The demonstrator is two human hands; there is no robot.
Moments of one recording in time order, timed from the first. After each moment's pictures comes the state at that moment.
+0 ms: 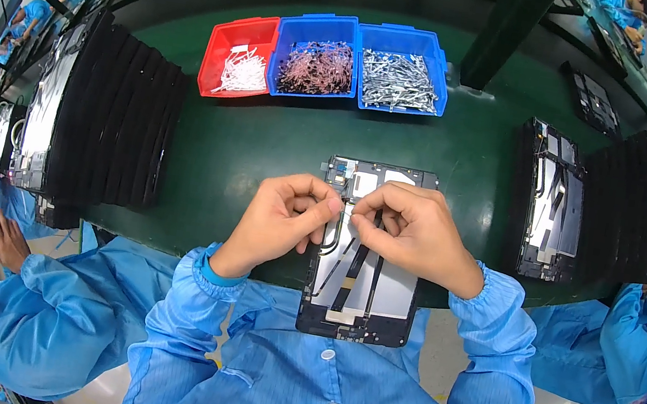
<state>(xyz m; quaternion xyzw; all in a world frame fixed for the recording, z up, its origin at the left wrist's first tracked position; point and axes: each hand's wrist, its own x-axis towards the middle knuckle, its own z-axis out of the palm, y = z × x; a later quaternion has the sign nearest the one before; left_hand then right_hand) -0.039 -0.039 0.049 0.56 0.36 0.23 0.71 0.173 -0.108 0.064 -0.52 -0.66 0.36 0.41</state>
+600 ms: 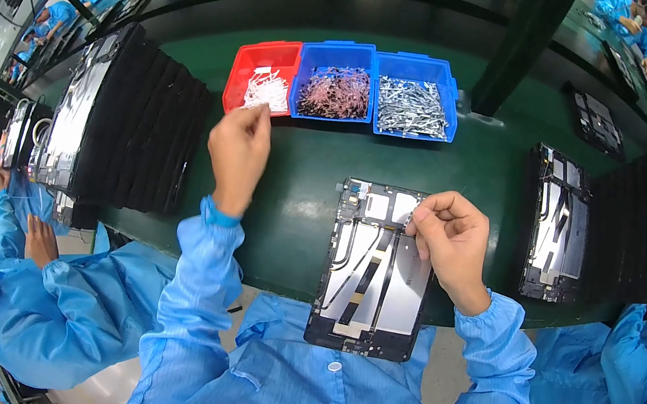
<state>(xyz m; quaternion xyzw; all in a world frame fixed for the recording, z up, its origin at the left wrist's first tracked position) -0.063 0.064 0.028 0.73 0.50 0.46 0.05 0.190 -0.125 0.045 -0.47 -0.39 0.51 0.61</state>
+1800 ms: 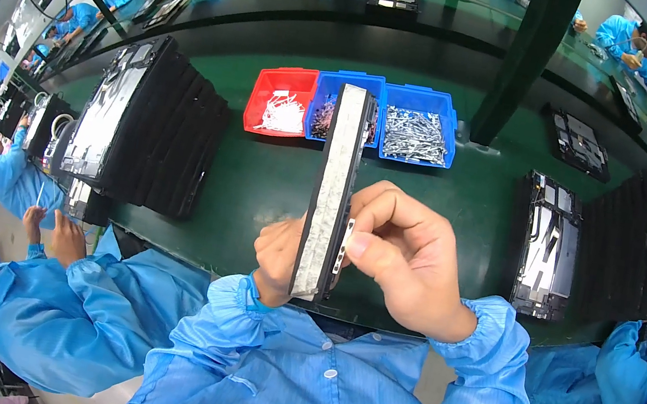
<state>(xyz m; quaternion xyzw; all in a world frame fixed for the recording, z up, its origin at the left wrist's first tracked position) -0.044 -0.062 0.049 0.83 0.24 0.51 0.05 0.125 -0.117 0.145 -0.28 -0.46 0.58 0.62</state>
